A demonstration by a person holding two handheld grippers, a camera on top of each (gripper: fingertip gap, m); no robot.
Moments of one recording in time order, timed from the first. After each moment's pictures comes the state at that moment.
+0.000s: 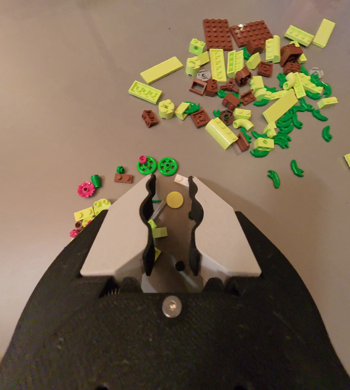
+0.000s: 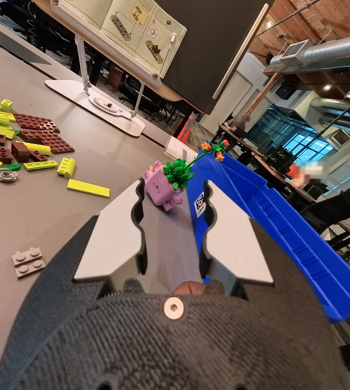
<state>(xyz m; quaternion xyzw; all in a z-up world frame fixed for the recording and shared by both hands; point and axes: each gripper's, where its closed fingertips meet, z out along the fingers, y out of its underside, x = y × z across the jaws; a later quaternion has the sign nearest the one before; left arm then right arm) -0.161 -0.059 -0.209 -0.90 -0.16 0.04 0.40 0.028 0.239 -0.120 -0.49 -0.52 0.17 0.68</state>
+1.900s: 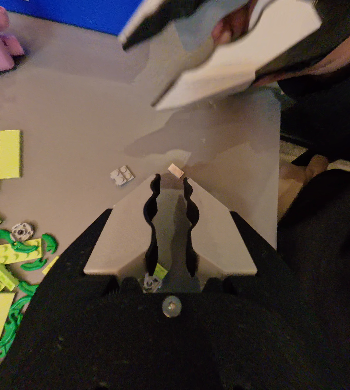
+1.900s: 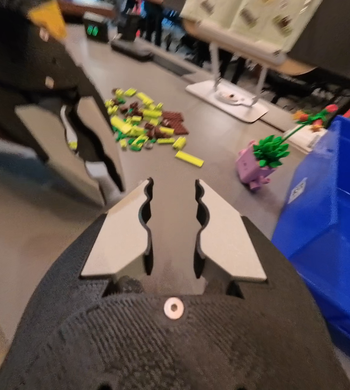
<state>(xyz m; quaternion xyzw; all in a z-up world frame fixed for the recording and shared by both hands) 0.097 0.123 -0.195 -0.91 0.14 -0.13 0.37 0.078 0.181 -0.142 -0.47 -0.66 0.40 0.43</state>
